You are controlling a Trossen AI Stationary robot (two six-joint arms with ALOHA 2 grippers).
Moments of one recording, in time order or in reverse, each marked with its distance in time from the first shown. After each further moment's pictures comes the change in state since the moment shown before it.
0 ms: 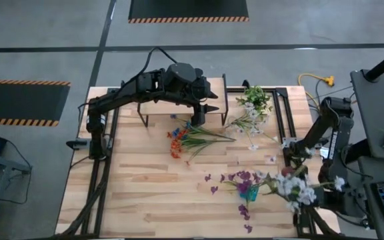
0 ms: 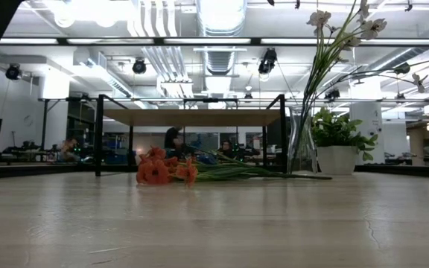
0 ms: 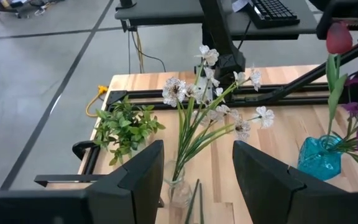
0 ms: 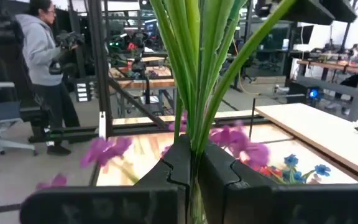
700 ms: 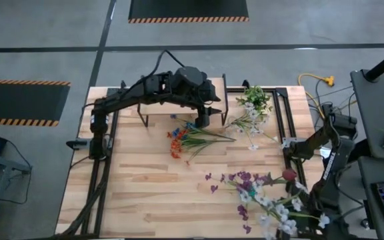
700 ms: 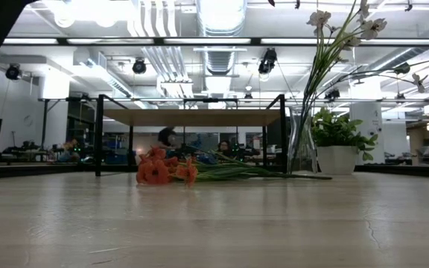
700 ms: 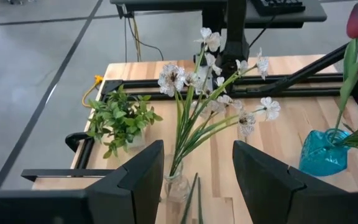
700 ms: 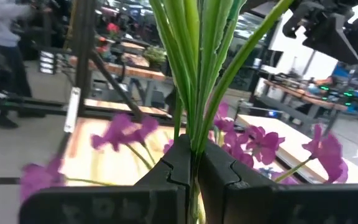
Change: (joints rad) left arm 0.000 0.043 0.000 0.000 0.000 -0.009; right arm -0.098 0.278 0.148 -0.003 0.000 -0.108
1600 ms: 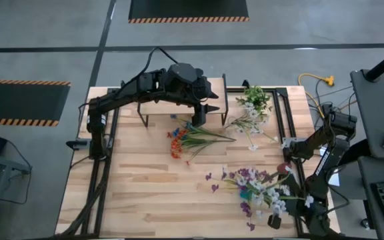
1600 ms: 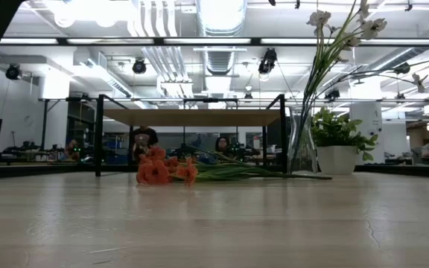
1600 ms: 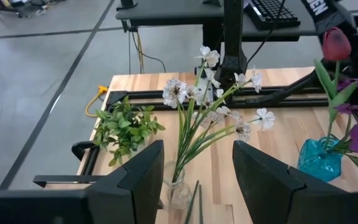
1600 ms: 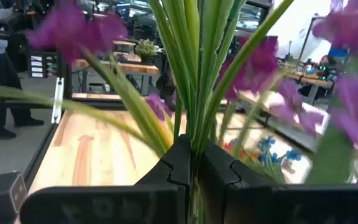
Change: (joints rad) left arm 0.000 -0.040 0.000 0.007 0.000 0.001; right arm -0.031 -0.025 -0.235 -0.008 0.000 0.321
